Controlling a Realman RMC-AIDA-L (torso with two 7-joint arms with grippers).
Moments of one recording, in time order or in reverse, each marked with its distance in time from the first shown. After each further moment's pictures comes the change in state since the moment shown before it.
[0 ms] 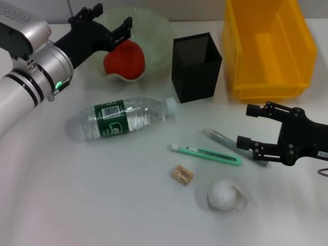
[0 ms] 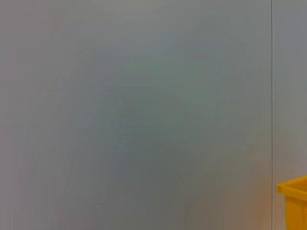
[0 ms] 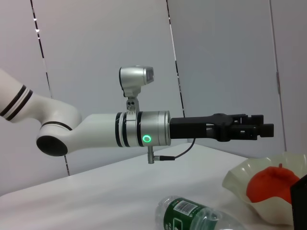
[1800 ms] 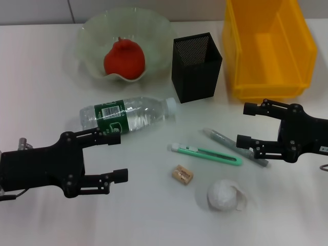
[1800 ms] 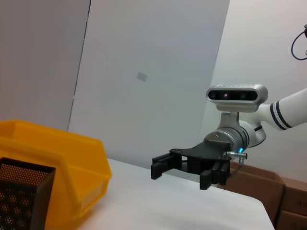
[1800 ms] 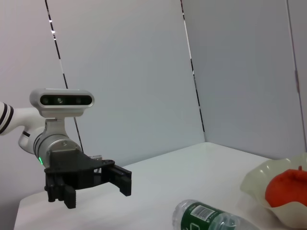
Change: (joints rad) left arm 0.402 0.141 0.561 0.362 0.232 0.788 -0.528; right arm 0.037 -0.027 -0.018 0.009 -0.010 -0.035 0.057
